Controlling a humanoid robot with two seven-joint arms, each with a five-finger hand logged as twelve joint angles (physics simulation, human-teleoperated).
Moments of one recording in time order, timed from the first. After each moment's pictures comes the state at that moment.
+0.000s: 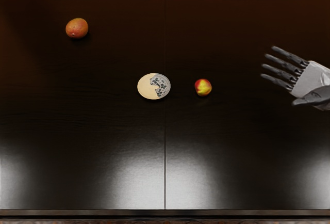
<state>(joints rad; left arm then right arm) 0.04 0.00 -0.13 -0.23 0.08 0.15 0.16 0.07 -0.56 1.64 1.45 -0.08 0.61 -0.61</state>
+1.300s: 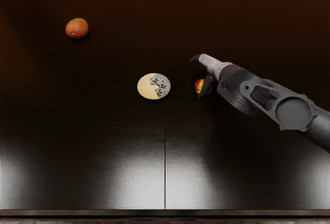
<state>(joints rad) 0.04 0.00 -0.13 -0.23 0.08 0.15 0.16 0.94 -0.23 0.49 1.13 -1.24 -0.05 -0.61</state>
